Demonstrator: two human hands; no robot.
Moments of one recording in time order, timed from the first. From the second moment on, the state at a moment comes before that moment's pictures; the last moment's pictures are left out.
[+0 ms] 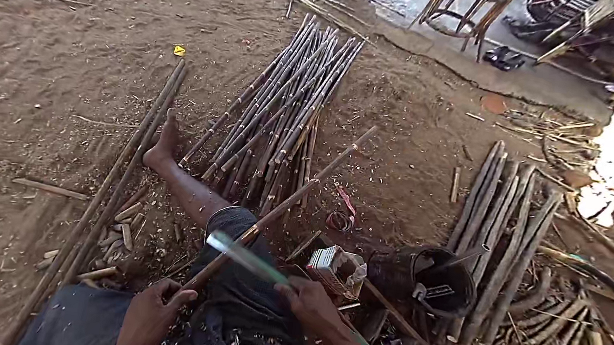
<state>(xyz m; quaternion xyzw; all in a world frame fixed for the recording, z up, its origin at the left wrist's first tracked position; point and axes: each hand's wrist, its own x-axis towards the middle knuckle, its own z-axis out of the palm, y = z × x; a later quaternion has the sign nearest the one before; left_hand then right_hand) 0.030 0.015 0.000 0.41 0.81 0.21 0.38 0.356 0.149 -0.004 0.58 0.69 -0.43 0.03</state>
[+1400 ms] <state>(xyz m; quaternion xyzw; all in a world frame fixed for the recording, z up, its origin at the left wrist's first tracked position) 0.021 0.023 0.001 0.41 0.78 0.21 0.43 0.360 0.151 -0.011 0.60 0.71 -0.38 -0.01</state>
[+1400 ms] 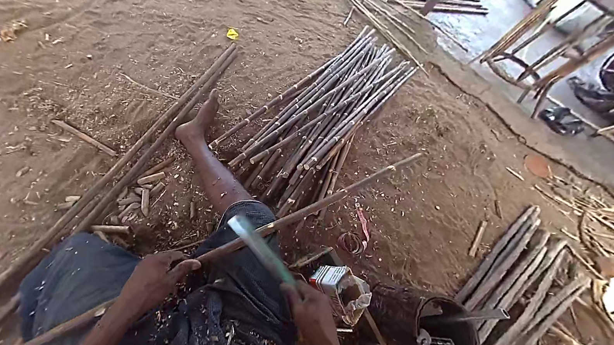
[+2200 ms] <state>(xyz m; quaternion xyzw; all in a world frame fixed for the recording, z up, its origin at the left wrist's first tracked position) 0.002 0.039 0.005 0.39 0.68 0.22 0.58 0.359 0.175 -0.008 0.63 0.68 -0.37 -0.06</state>
